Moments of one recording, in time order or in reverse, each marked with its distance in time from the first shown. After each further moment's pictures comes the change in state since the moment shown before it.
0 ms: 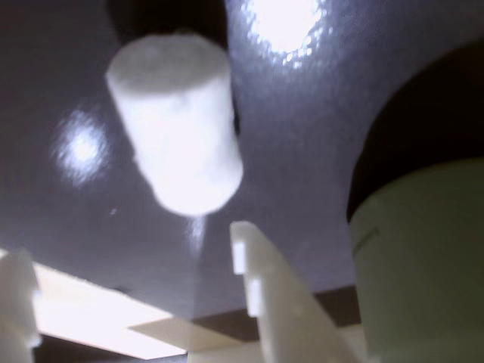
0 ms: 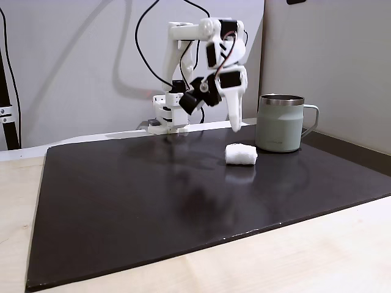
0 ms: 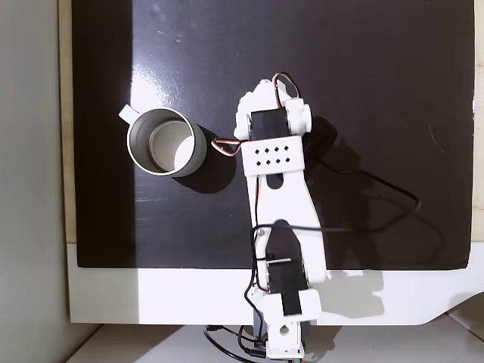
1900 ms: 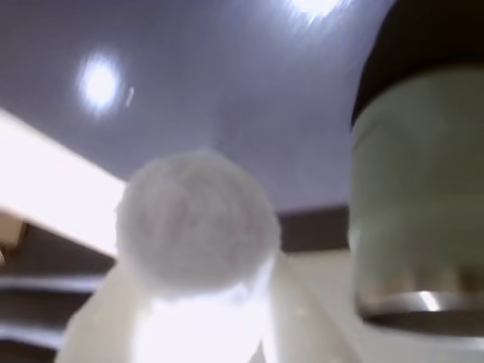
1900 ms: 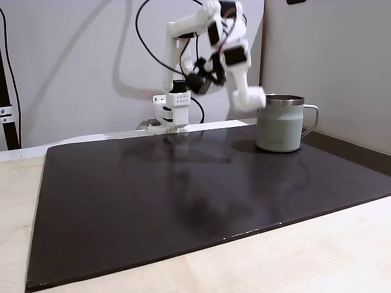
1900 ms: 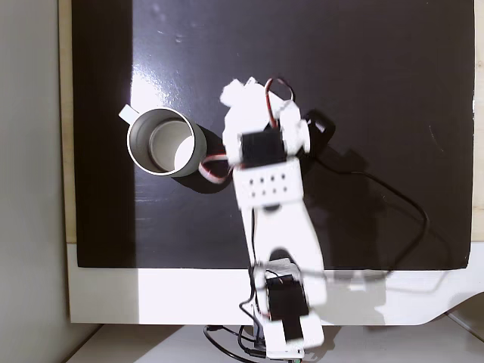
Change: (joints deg) arm -3.4 12.7 -3.5 4.7 -0.4
